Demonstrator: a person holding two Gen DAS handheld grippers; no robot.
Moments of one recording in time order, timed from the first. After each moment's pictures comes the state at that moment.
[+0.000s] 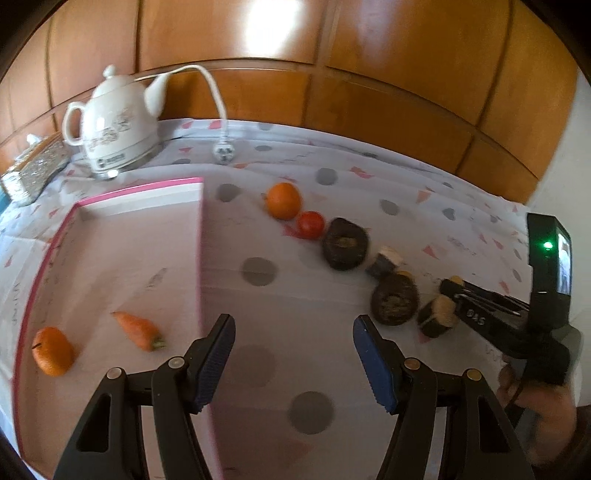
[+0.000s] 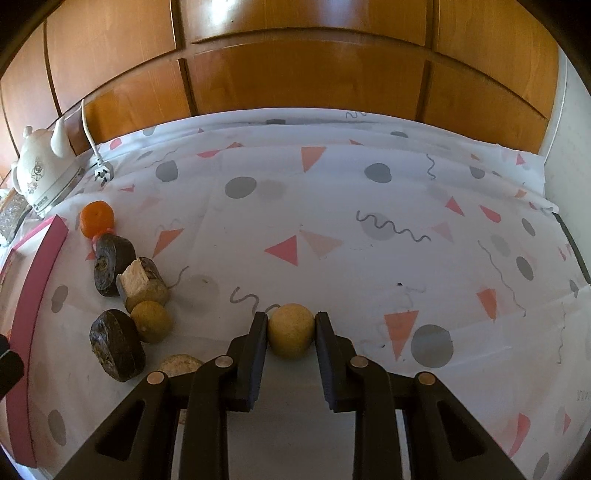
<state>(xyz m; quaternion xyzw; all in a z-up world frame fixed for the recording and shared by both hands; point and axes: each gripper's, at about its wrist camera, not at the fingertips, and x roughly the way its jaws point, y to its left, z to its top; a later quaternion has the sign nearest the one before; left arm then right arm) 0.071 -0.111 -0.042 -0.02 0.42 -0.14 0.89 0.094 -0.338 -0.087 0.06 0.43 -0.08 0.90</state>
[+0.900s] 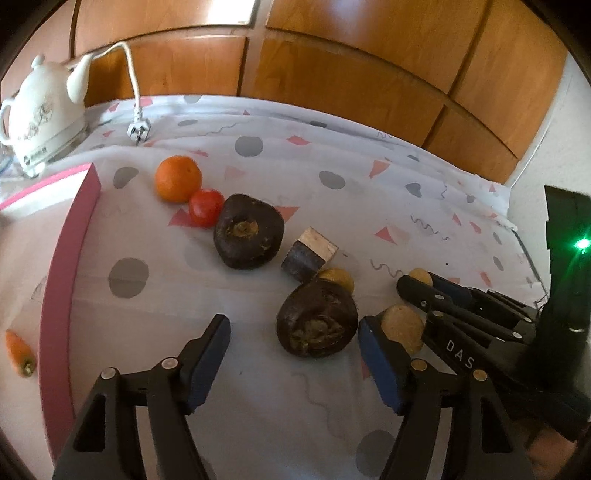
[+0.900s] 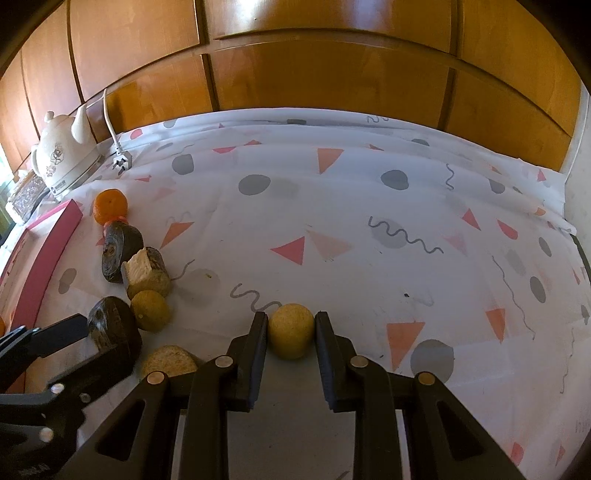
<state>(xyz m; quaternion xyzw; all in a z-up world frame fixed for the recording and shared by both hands) 0.101 -0.188 -0.078 -0.02 0.45 -0.20 0.87 0.093 -0.343 -0.089 0.04 0.43 -0.03 0.90</state>
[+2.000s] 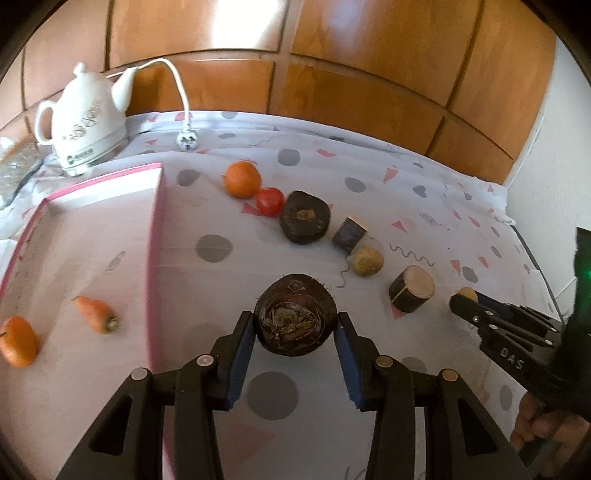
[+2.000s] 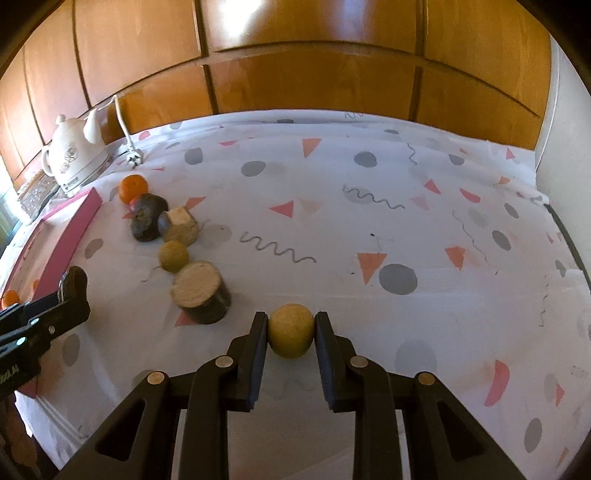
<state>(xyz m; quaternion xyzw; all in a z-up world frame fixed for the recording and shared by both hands) 0.056 -0.123 -0.054 -0.01 0.43 -0.18 0.88 0.026 -0.338 -0.075 0.05 0.42 -0.04 0.91</state>
